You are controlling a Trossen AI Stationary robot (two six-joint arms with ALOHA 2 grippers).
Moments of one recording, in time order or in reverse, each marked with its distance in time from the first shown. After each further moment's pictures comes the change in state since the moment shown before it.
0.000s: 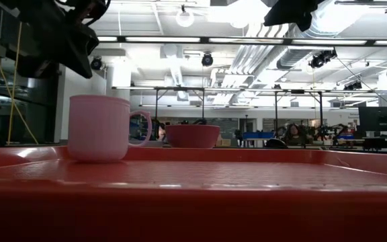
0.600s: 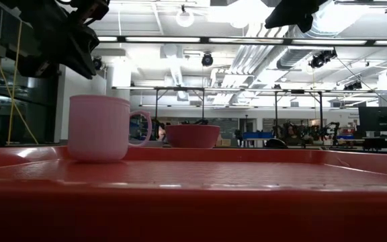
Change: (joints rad) left arm 0.000 0.000 0.002 0.001 -0.029 -0.024; right arm 0.000 0.000 0.000 -0.025 0.000 -0.001
